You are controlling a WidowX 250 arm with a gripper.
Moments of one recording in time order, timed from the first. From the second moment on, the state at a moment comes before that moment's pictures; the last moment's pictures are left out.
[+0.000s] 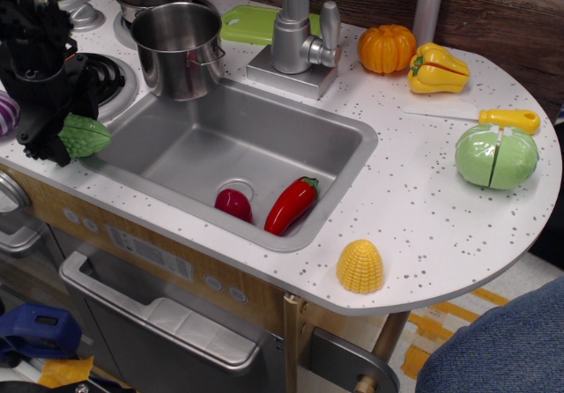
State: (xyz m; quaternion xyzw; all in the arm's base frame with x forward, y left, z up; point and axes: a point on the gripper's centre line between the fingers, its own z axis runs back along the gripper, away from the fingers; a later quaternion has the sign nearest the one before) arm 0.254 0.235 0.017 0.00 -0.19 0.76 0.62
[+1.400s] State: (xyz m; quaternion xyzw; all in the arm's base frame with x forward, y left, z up) arm 0.330 0.221 0.094 0.19 -0.41 0.47 0.76
